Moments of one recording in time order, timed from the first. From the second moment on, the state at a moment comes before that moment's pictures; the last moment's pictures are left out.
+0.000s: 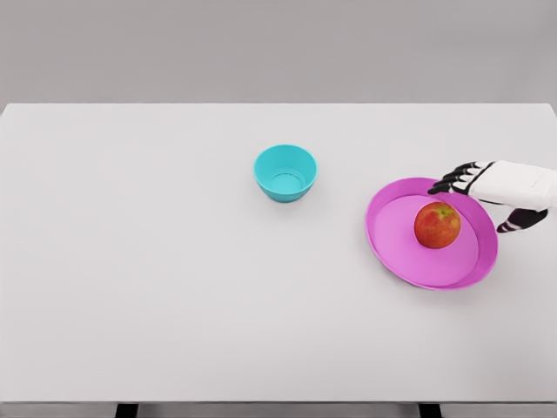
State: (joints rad) left arm 0.07 0.00 -0.25 -0.14 0.18 -0.02 -0.12; right arm -0.44 -0.98 0.42 -1.48 0.36 -0.61 0.61
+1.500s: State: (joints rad) left arm 0.07 0.00 -0.25 -0.14 0.18 -0.02 -0.12; right arm -0.51 -0.88 0.58 -1.38 0.35 -0.61 0.61
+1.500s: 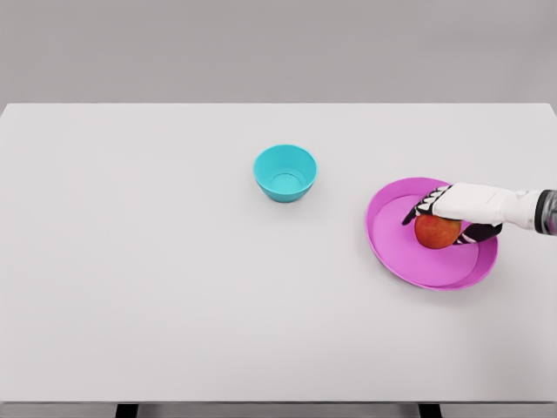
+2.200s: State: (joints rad) left arm 0.07 0.00 -0.25 -0.14 0.18 -0.02 -0.12; right arm -0.56 -0.88 0.57 -1.38 0.35 -0.61 0.61
